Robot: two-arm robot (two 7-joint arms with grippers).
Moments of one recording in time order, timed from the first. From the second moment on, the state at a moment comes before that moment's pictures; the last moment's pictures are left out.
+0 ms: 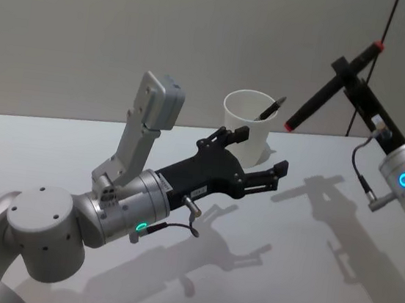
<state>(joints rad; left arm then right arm) -0.25 0.33 0.40 -1.65 -0.45 0.17 -0.50 0.25 0.23 -0.24 -1.64 1.10 0.14 0.06</state>
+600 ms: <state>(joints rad) -0.25 0.33 0.40 -1.65 -0.45 0.17 -0.50 0.40 0.19 -0.24 -1.45 1.00 0.14 0.17</state>
